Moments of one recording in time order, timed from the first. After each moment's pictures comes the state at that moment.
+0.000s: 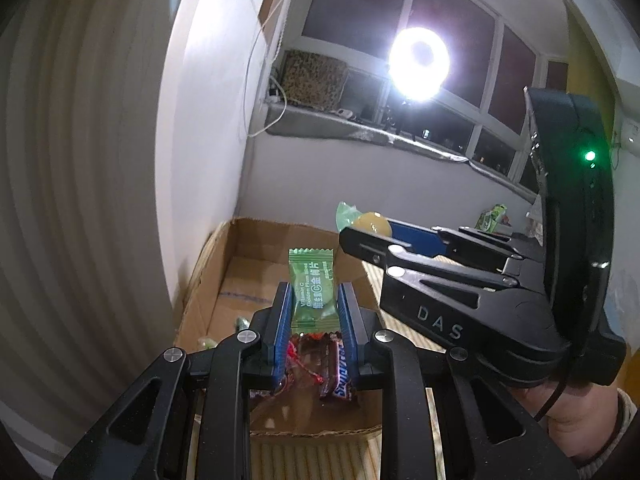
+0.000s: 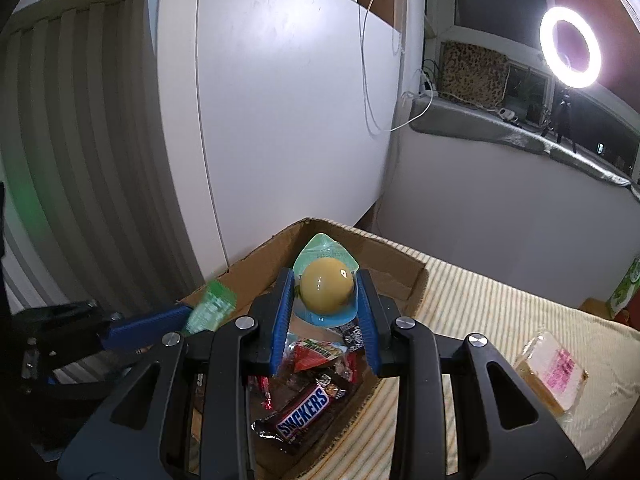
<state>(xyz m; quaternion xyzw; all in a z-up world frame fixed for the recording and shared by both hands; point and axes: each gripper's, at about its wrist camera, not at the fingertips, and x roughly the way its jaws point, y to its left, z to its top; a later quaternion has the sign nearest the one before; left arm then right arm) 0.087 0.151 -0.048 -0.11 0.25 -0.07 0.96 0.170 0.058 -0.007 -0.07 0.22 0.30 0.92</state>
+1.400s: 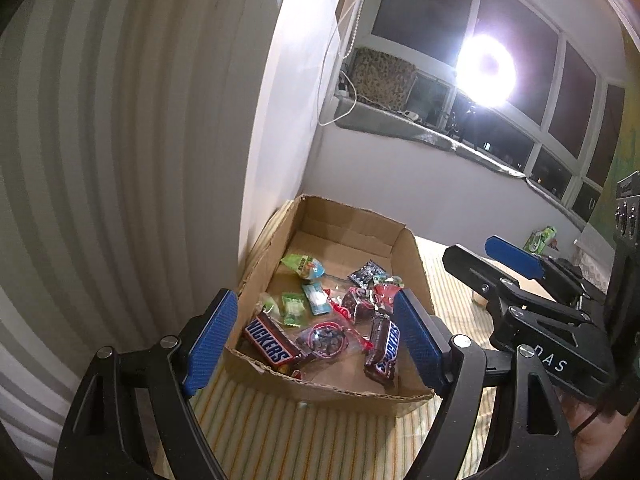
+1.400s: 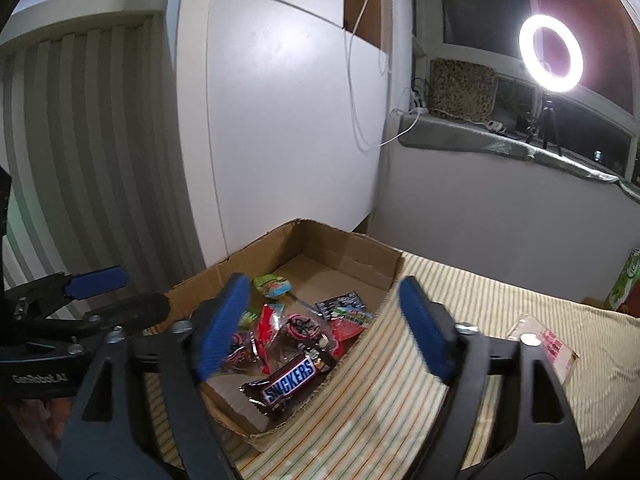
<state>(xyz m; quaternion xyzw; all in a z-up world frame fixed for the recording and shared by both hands) 0.051 0.160 -0.052 -0.15 0.26 0.05 0.95 0.134 0.015 -0.014 -0.05 0.17 0.30 0.94</state>
